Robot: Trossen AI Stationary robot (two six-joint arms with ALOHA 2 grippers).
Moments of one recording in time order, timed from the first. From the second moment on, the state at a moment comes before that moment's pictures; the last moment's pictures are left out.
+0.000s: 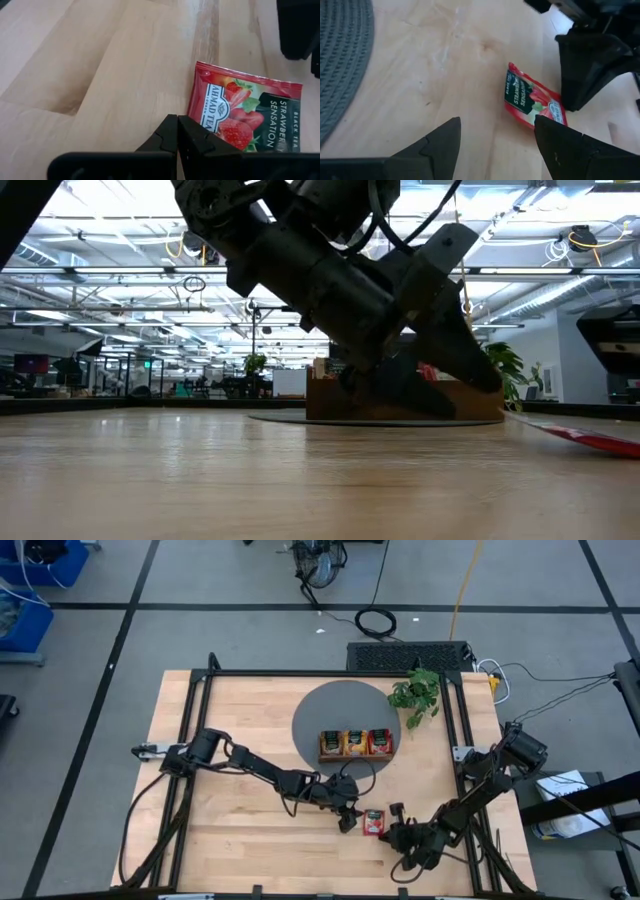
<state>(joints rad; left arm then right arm) -0.23 2.21 1.36 0.24 -0.08 -0.57 0.90 1.74 0.59 0.20 0.57 0.46</state>
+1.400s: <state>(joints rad) -0.26 2.36 1.55 0.28 0.03 -0.31 0.90 1.74 0.51 0.28 0.55 0.45</state>
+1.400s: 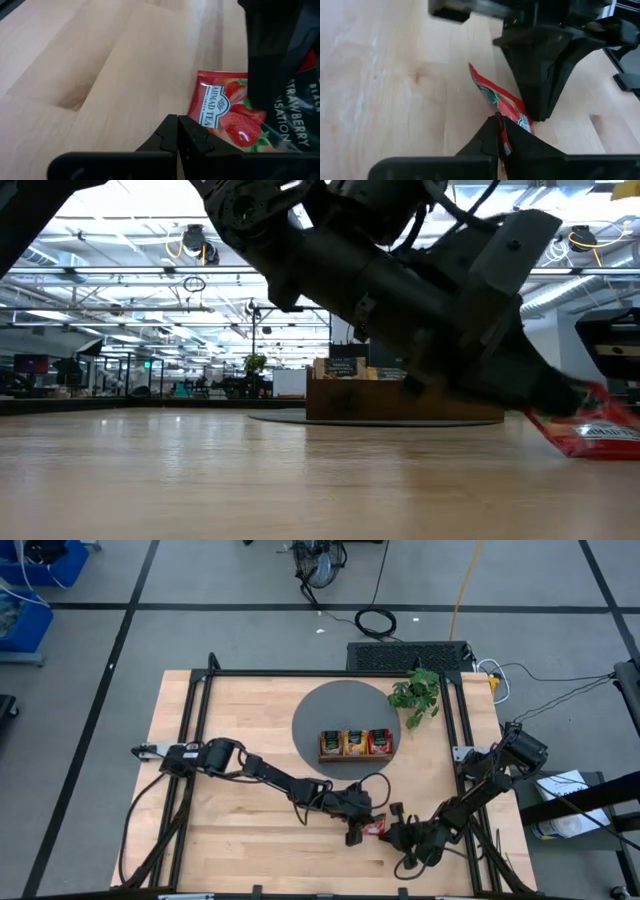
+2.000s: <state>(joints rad) -0.45 2.13 1.55 -0.01 -0.28 0.12 1.02 1.44 0.51 0.60 0.80 -0.12</state>
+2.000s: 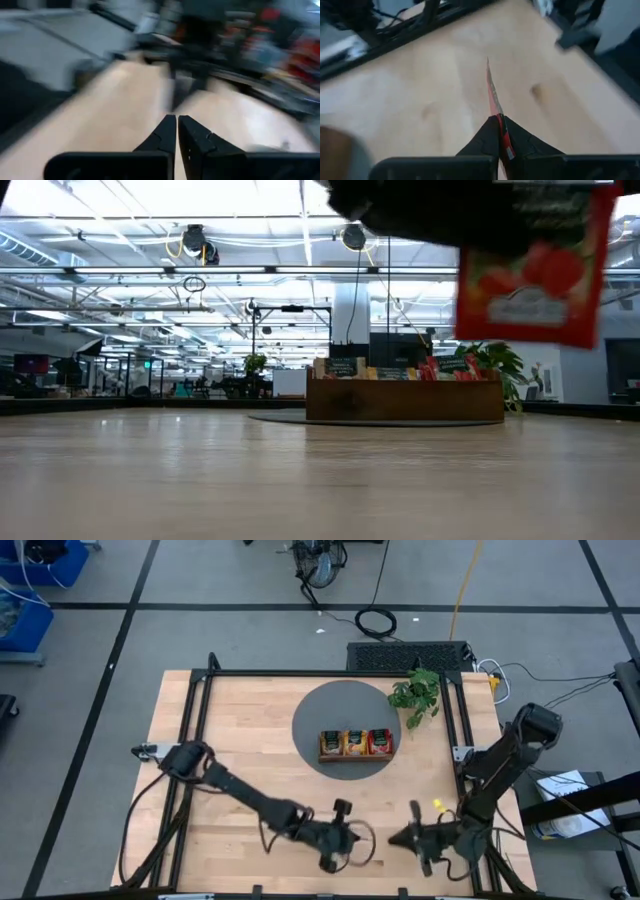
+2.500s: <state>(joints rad) -0.51 2.14 1.55 0.00 -0.63 0.11 0.92 1.39 0.51 0.42 0.86 0.10</state>
